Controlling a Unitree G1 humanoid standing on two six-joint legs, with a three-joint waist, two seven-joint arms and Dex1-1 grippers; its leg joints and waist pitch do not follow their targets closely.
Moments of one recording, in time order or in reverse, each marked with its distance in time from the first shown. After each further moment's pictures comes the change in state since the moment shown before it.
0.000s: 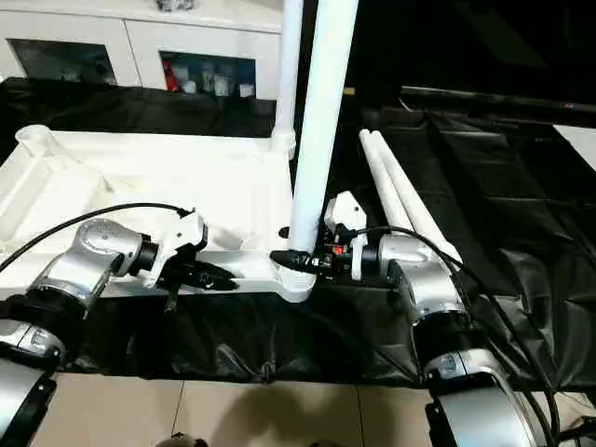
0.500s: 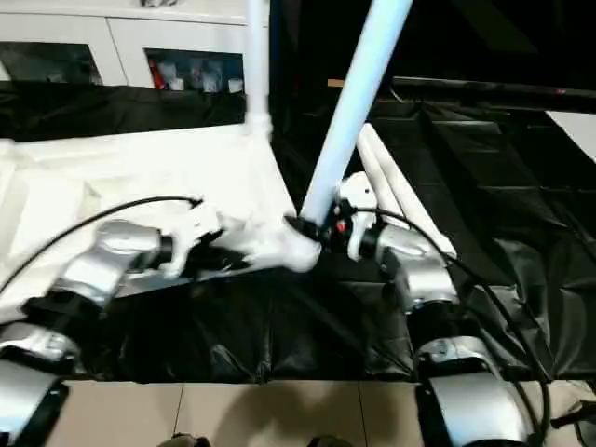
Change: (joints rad) left arm 0.029 -0.028 0.013 -0.092 0.003 0.078 0.142; right arm -0.065 0.019 -0.054 0.110 0.002 -0.010 -0.129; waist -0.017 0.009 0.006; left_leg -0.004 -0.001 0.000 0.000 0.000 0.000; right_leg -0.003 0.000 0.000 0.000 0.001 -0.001
